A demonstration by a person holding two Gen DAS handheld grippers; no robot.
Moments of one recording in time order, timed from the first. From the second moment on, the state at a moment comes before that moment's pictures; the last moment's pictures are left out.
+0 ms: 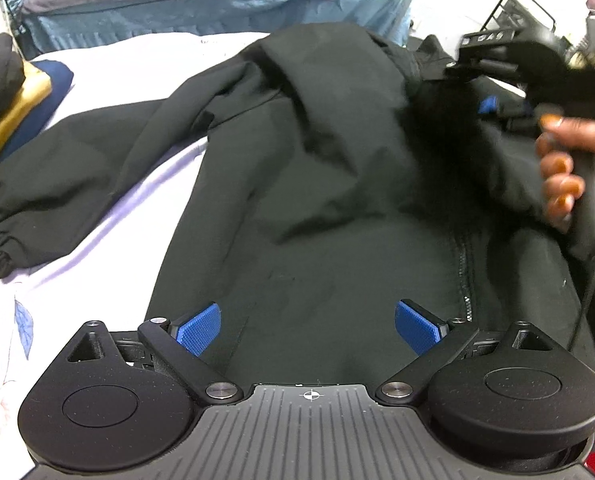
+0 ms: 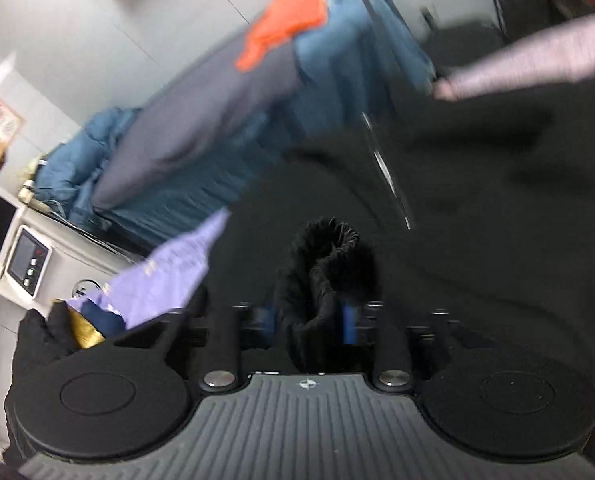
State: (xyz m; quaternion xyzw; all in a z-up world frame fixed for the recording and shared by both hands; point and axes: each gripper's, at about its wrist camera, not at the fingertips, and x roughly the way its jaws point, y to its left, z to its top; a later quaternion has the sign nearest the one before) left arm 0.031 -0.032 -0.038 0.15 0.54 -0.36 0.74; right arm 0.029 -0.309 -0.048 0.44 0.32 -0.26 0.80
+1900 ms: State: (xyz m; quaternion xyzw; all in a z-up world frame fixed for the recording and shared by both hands) left arm 0.053 -0.107 -0.052 0.27 0.38 -0.36 0.81; right arm -0.088 -0.250 -0.052 0.20 0.38 -0.40 0.81
